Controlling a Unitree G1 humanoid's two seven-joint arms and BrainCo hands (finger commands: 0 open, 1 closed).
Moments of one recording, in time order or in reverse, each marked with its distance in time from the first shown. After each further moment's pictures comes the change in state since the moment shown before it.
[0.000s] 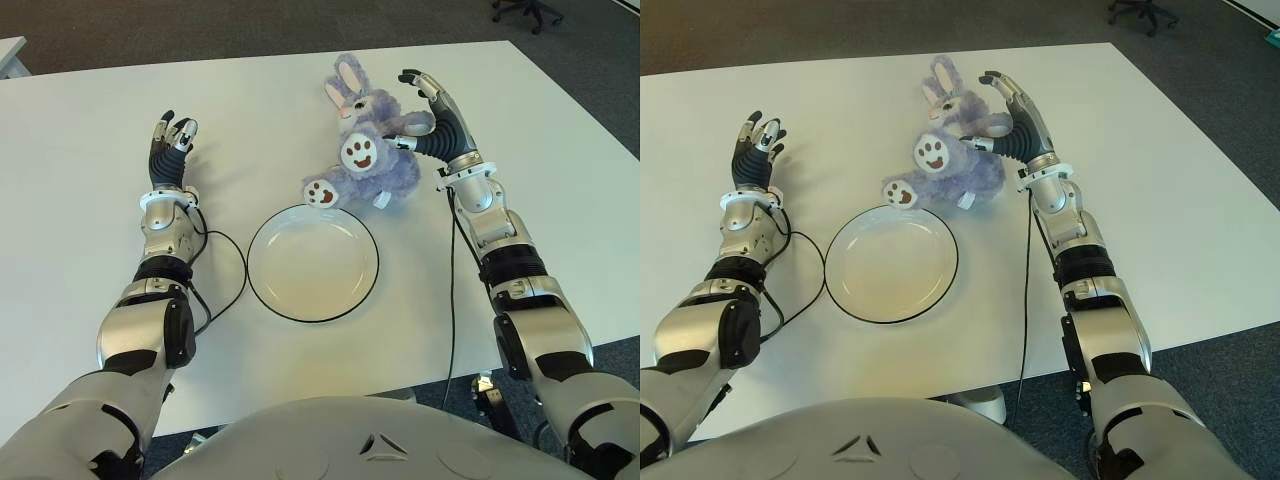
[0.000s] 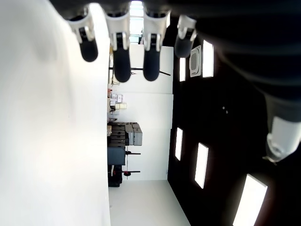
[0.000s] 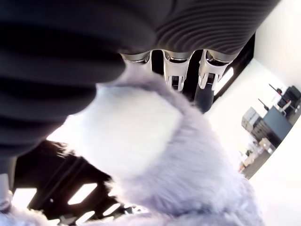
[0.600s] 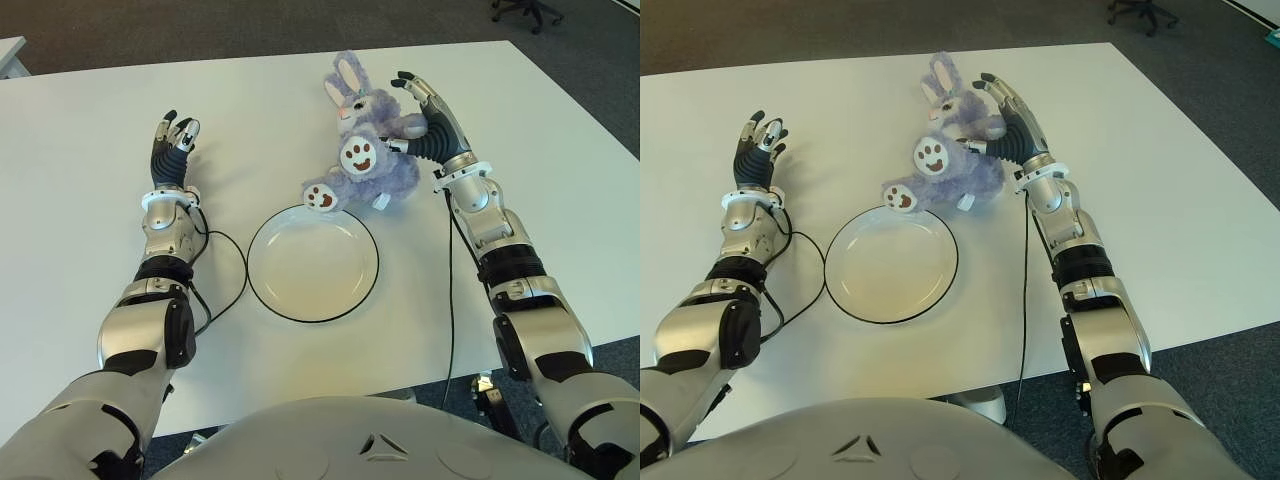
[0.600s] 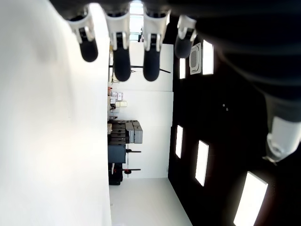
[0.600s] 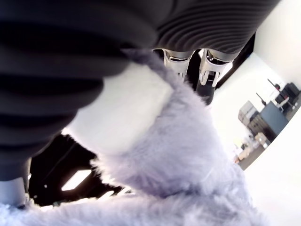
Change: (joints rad) left arm 0.000 -0.001 -0.007 -0.001 -0.001 -0.003 0.001; right arm 0.001 0.000 0.029 -0.016 -0.057 0.050 0.005
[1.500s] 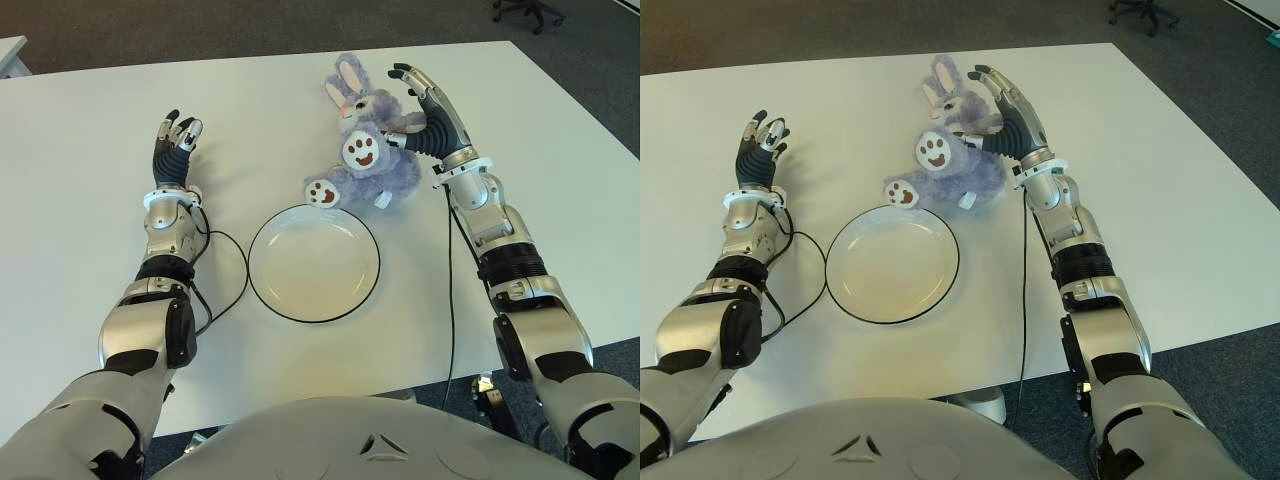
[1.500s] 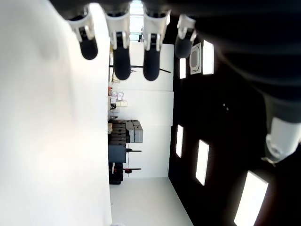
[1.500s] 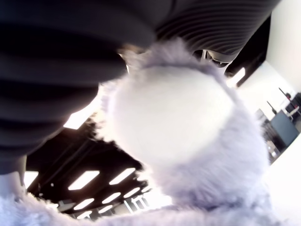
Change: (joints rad) left arm -0.002 -0.004 -0.013 0.000 0.003 -0.001 0.001; right arm 0.000 0.000 0.004 -0.062 -0.029 0.013 0.006
